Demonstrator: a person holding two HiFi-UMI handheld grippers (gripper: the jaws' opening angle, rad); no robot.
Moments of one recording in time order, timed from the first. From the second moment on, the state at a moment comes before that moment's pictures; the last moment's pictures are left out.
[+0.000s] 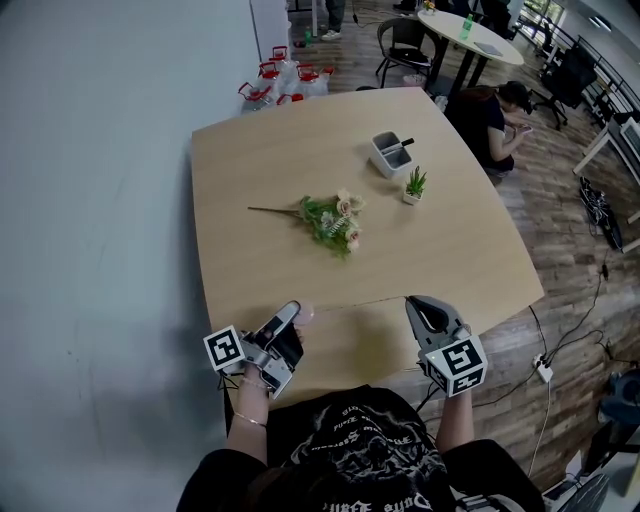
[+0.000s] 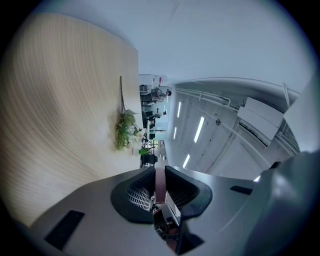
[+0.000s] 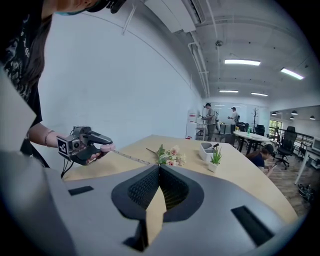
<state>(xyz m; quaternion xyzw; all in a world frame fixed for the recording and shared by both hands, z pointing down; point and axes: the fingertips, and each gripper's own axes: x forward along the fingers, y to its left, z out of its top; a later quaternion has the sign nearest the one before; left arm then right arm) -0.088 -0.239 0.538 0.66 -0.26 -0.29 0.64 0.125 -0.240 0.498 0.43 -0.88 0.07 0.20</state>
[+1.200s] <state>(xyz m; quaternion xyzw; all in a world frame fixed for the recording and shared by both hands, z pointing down) -0.099 -0.238 0.545 0.65 -0.29 -0.29 0.64 0.193 -0.250 0.497 0.53 -0.82 0.06 0.22</state>
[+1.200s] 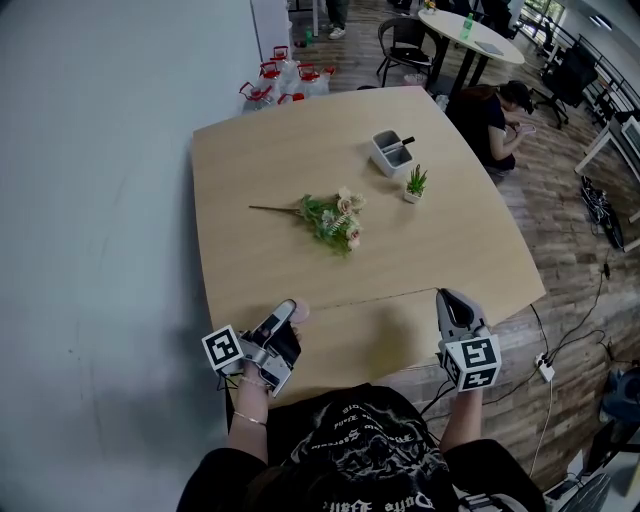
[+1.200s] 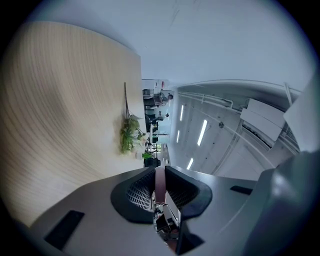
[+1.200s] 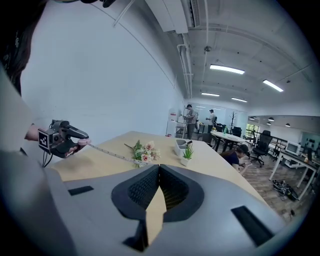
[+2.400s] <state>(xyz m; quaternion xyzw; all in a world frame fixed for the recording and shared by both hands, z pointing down) -0.092 -0.244 0.553 0.64 -0.28 -0.30 0.65 0.200 -0.252 0.507 0.54 -0.81 0.08 0.22</state>
